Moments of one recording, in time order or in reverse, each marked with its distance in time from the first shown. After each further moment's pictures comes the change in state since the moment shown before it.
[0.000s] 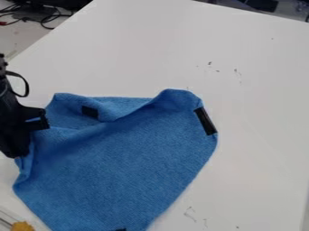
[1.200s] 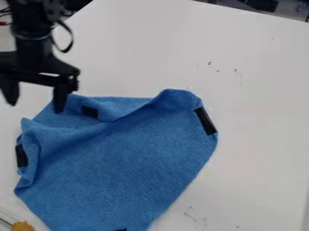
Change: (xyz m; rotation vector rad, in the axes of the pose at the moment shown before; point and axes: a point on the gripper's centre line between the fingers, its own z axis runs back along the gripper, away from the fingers) arm 0.018 -0.064 0.074 0.210 -0.055 -0.295
